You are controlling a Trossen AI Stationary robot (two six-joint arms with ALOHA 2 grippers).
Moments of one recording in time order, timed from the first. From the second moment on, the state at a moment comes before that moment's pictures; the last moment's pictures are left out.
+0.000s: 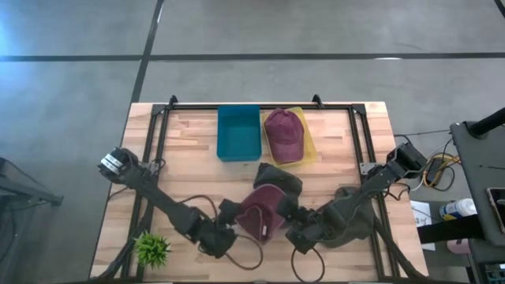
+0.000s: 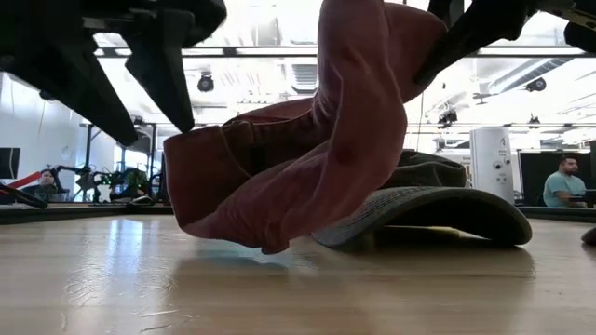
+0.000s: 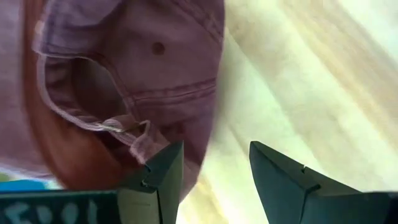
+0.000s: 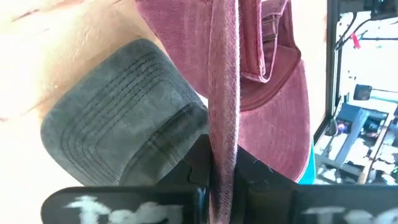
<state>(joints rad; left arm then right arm) -0.63 1.74 1.22 -0.60 -0.41 0.07 0.61 1.74 1.30 -0.73 0.60 -0.54</state>
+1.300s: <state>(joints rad) -0.67 1.74 1.18 -0.60 -0.49 -0.16 0.61 1.74 1.30 -0.71 0.63 -0.44</state>
